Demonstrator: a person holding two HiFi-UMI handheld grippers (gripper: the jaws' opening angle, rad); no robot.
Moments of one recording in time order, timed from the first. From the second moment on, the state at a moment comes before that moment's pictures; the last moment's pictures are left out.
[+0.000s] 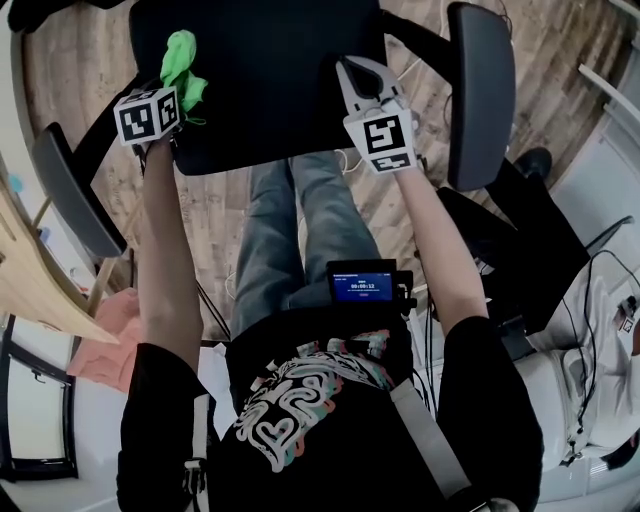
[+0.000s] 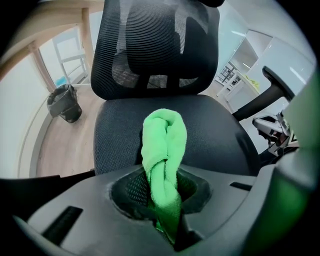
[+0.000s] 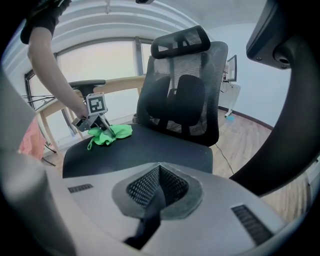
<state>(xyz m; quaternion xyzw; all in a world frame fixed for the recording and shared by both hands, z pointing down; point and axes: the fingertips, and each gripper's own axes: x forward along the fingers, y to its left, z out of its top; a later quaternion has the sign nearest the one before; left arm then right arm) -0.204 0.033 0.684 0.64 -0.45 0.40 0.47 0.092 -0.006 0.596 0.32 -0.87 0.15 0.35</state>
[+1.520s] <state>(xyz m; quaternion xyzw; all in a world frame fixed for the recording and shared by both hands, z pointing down) 0.054 0.074 0.681 0.75 -0.23 0.43 0.45 0.144 0.020 0.602 0.38 -0.83 0.20 0.37</state>
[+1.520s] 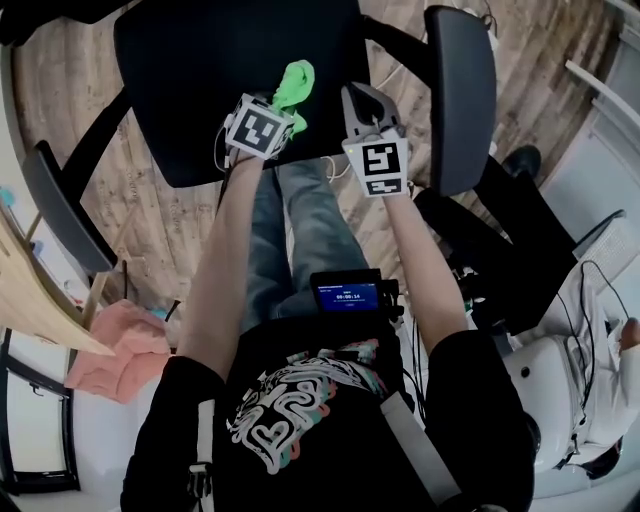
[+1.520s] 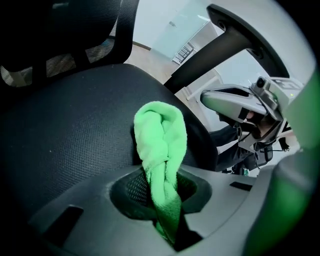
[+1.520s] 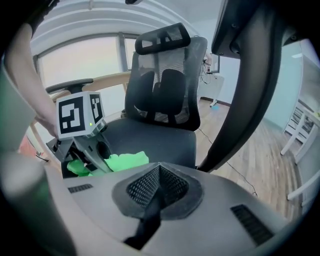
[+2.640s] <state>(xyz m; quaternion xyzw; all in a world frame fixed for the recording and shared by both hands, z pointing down) 0.045 0.064 0.658 0.76 -0.27 0.33 0.50 0.118 -0.021 0.585 0.37 -0.85 0.18 0.33</state>
